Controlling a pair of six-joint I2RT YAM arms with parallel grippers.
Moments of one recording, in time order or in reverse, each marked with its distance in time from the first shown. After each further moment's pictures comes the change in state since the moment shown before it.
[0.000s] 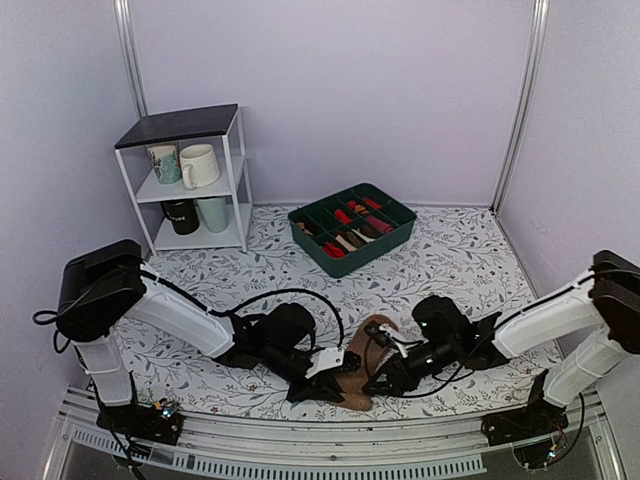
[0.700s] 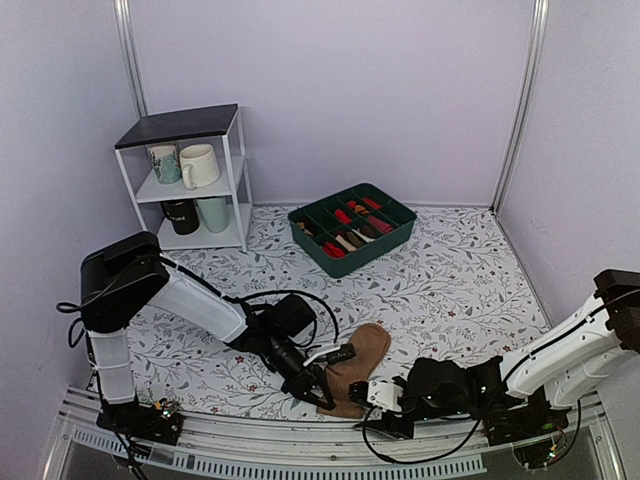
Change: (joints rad) left arm 0.103 0.108 0.103 -0.241 0.365 -0.279; right arm 0.443 -0.143 -0.127 0.149 0.665 -0.502
